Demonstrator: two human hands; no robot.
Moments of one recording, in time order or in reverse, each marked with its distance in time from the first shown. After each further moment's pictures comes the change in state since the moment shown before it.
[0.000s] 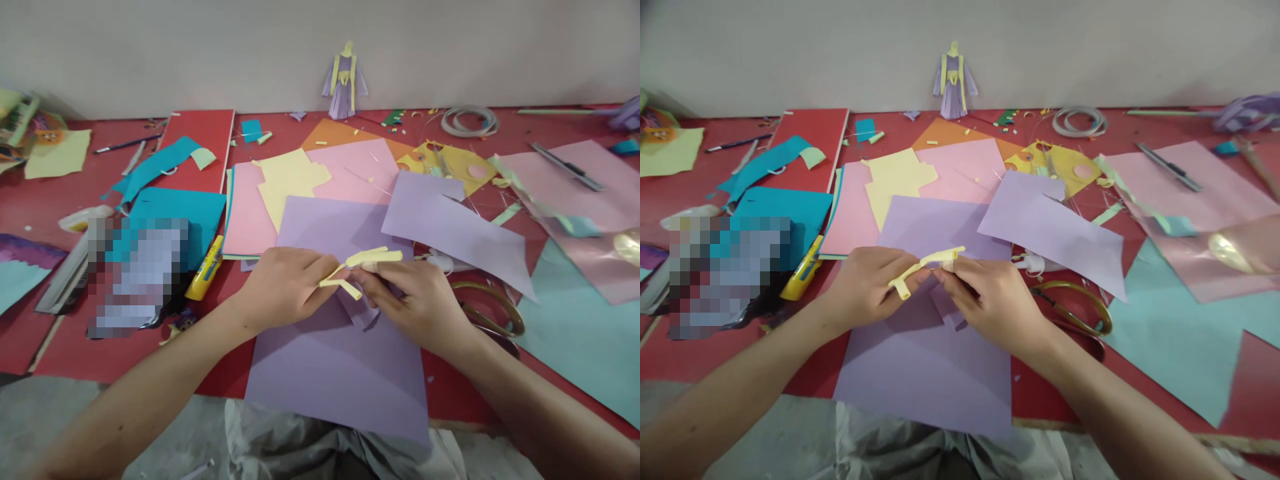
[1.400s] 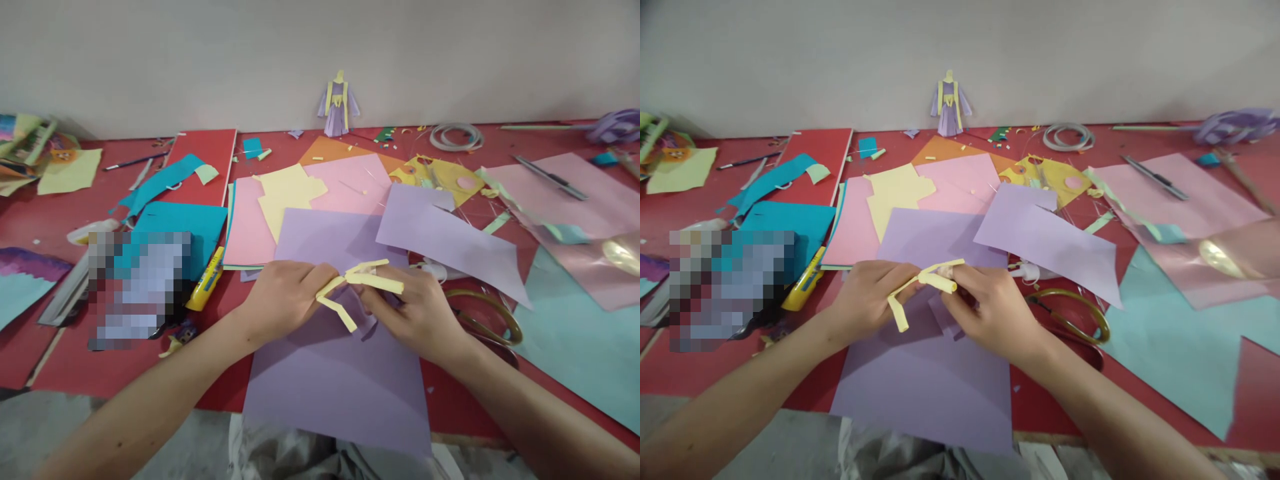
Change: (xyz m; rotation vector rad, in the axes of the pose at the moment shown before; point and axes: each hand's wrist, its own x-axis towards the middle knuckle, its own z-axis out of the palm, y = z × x) left_hand -0.001 0.005 0.000 -0.031 0.006 -0.074; right_hand -0.001 0.000 0.001 0.068 0.071 -0.031
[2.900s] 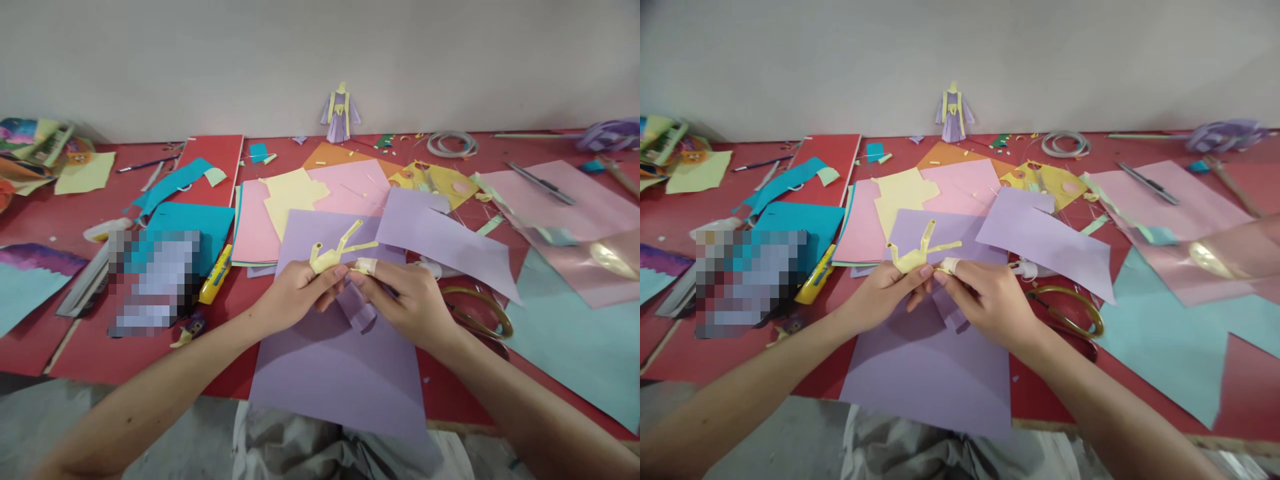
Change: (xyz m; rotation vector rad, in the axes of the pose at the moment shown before) left_hand 0.002 0.007 0.001 -0.989 -0.255 -0.554; right_hand 0.003 0.000 0.001 0.022 0.024 -0.038
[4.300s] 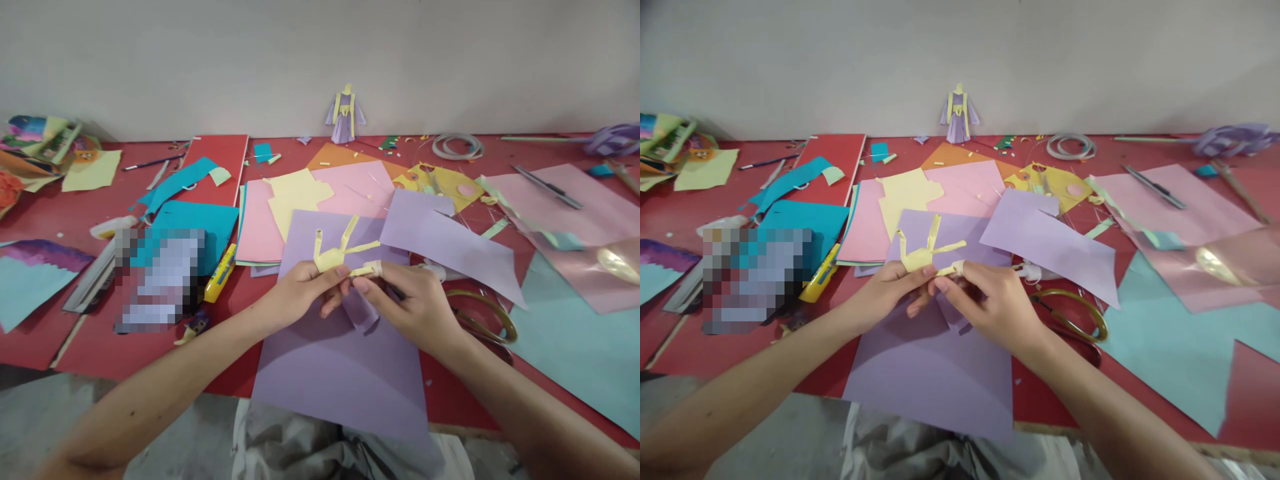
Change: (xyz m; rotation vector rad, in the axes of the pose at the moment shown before) left_hand 0.005 0.002 0.002 -0.311 -0.105 -0.094; right_hand -0.001 -0.004 -0.003 0.034 -0.013 0.093
